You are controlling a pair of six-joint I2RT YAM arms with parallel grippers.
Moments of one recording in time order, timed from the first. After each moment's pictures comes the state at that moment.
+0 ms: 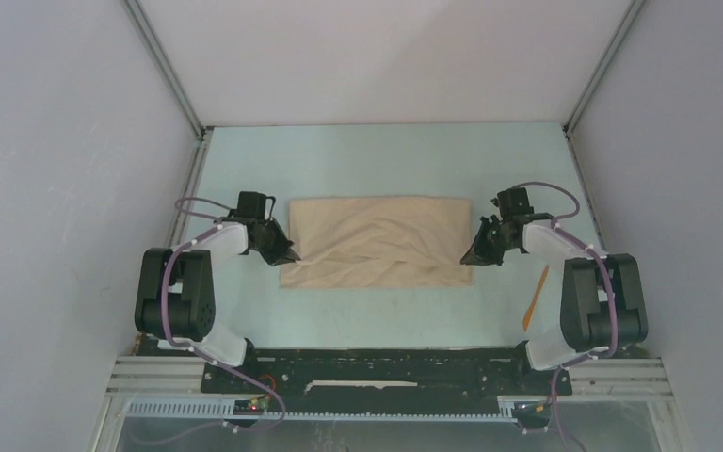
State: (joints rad) left arm -0.06 1.58 0.82 -0.40 0.25 -0.71; right arm 0.09 1.53 0.85 -0.49 -0.34 0.51
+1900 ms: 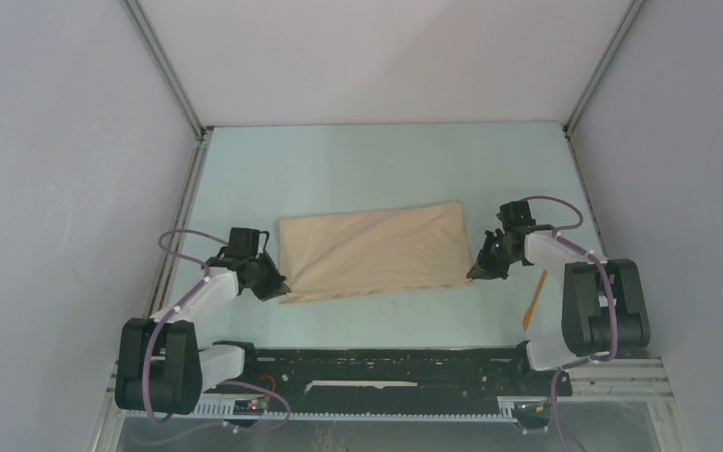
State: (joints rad) left arm -0.07 1.16 0.51 -0.48 0.15 -0.70; right arm 0.06 1.48 0.72 -0.48 -0.28 0.51
